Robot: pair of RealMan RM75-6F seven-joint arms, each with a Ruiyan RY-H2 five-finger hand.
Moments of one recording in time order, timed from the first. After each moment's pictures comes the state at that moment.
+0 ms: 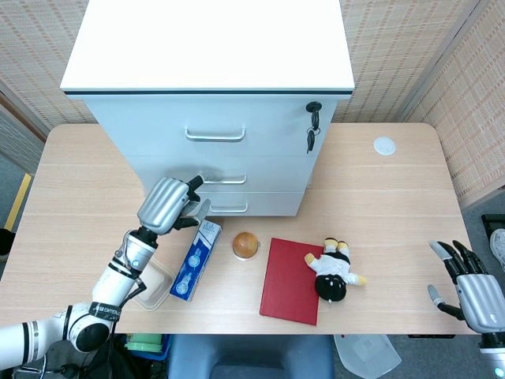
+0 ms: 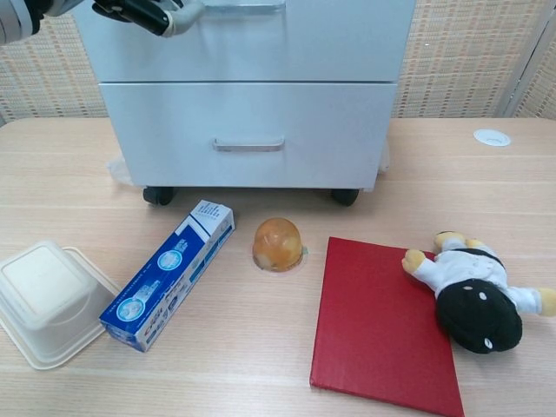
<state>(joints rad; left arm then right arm) -0.76 -1.32 -0.40 -1.85 1.17 1.06 0.21 0.01 -1.12 -0.02 -1.51 -1.59 1.52 0.14</state>
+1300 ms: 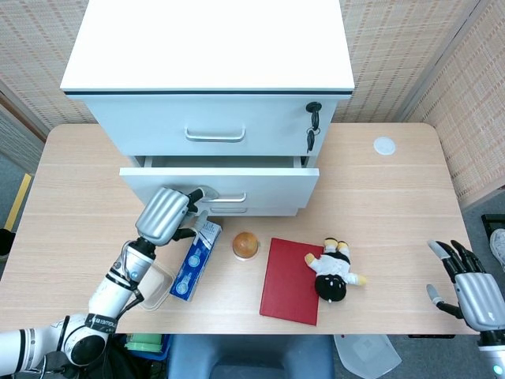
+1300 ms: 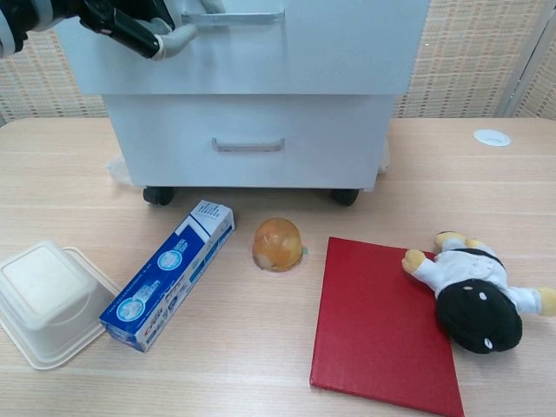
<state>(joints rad) -0.77 -1.29 -0.30 -1.92 1.17 1.15 0.29 0.02 -1.12 -0.01 -1.50 -1.59 1.50 0.15</state>
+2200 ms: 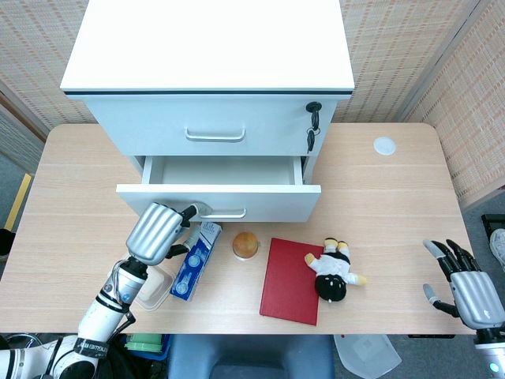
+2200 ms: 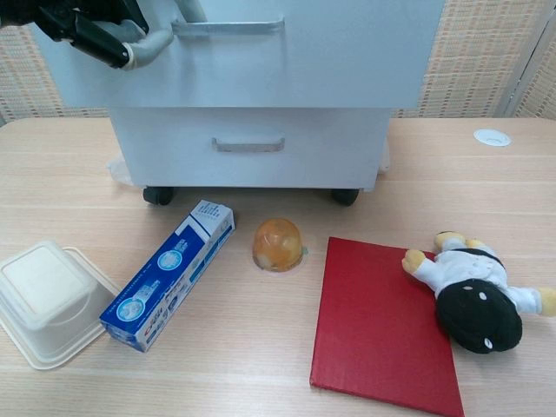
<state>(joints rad) -0.70 -1.27 -0.22 -2.04 1.27 1.26 0.43 0.03 -1.12 -0.02 -1.51 -1.59 1.48 0.14</state>
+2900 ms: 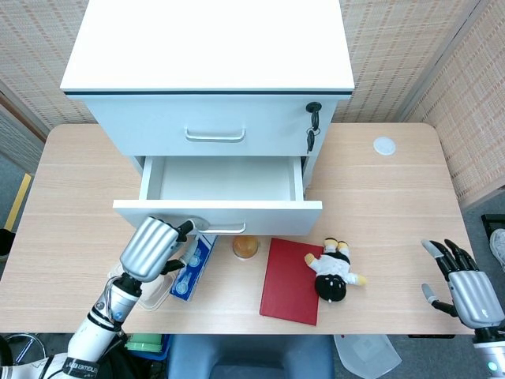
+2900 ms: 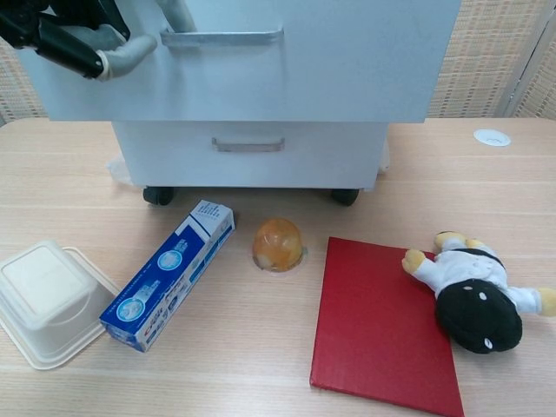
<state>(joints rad) -0.63 -1.24 -0.17 -2.13 1.35 1.29 0.47 0.04 -1.12 -0.02 -1.51 -1.59 1.47 0.13</state>
